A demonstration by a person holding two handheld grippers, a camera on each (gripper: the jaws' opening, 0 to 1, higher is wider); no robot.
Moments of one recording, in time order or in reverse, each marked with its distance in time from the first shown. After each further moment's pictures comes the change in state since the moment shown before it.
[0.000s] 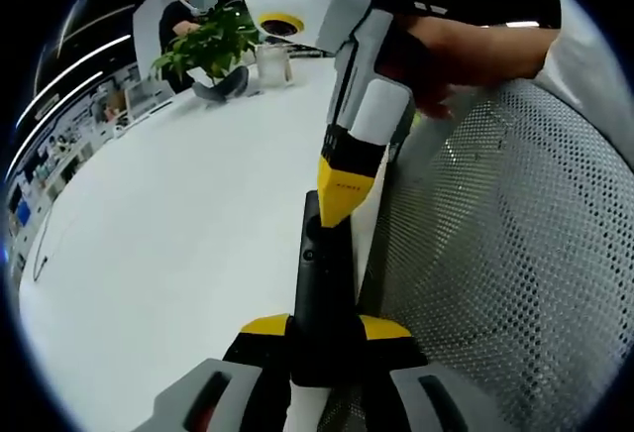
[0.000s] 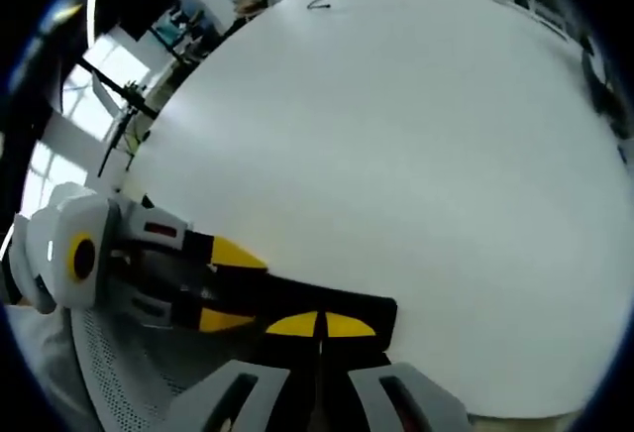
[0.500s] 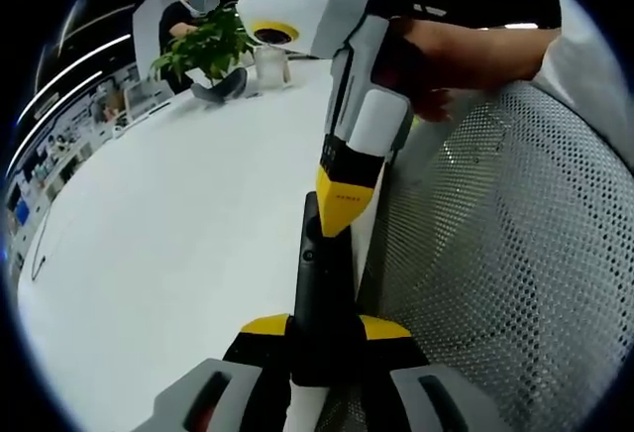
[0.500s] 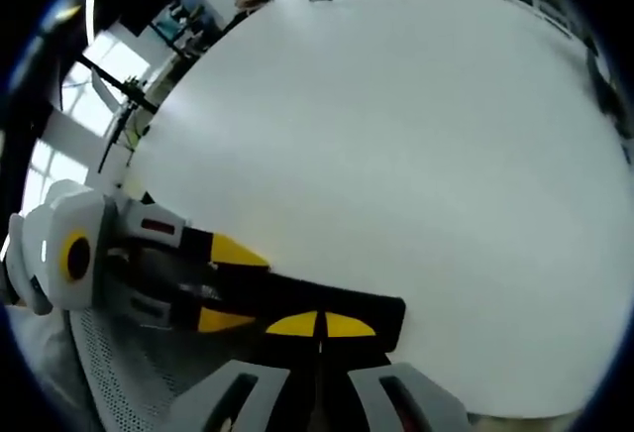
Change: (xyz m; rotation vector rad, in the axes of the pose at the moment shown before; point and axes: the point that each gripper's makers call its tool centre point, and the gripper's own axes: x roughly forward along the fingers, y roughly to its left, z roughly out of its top) left arm 0.001 0.000 0.002 -0.009 -0.016 0.001; right arm 0.004 -0.001 -0.003 0.007 0.026 -0.002
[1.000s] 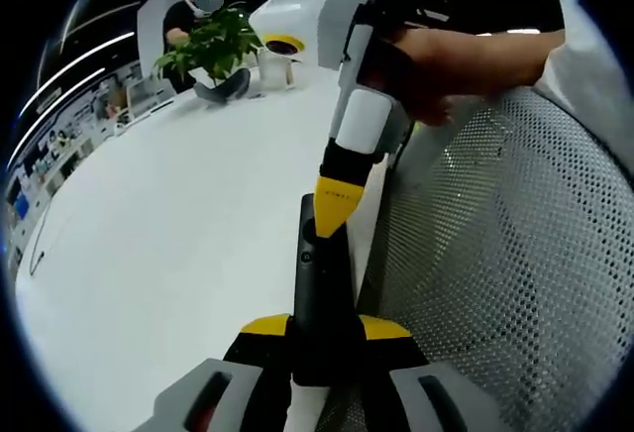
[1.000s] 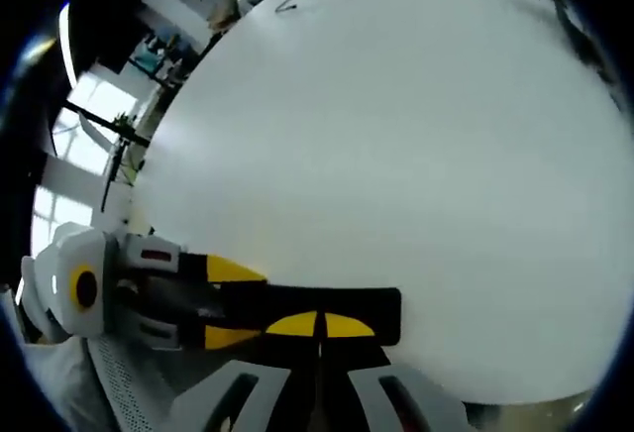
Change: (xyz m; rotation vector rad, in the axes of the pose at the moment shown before) left arm 0.000 0.000 0.001 -0.008 -0.009 -0.006; right arm 0.001 -0.003 0.003 0.146 -0.031 0.044
